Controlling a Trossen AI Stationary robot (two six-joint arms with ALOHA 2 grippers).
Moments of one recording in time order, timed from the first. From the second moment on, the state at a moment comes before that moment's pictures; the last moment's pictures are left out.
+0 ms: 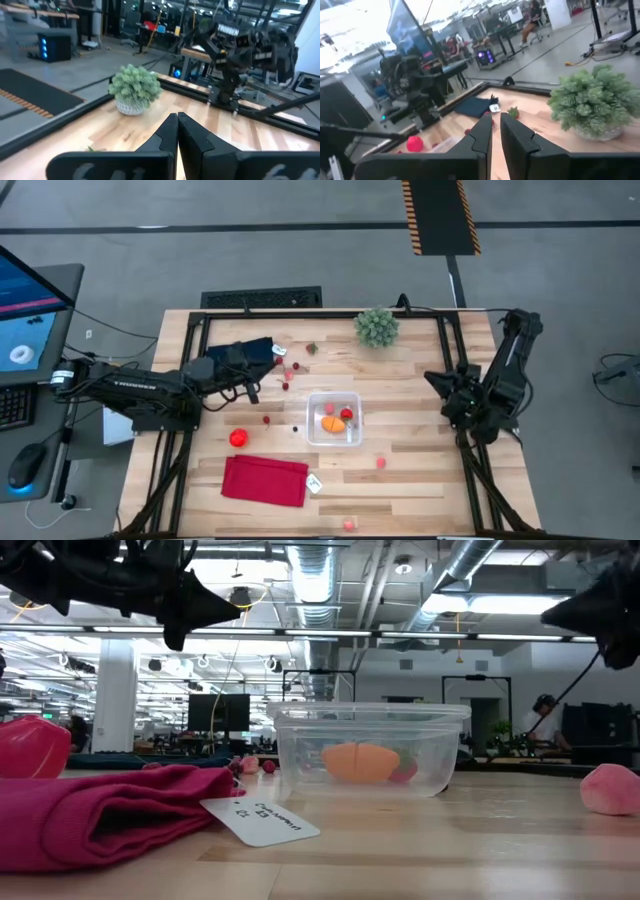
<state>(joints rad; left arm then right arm) 0.09 0.87 0.29 0.58 -0.28 -0.21 1.09 0.47 0.37 -1.22 1.55 1.70</state>
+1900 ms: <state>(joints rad) 0.15 0.87 0.29 0.45 -0.26 -0.28 0.18 0.49 0.09 0.46 0.14 -0.03</state>
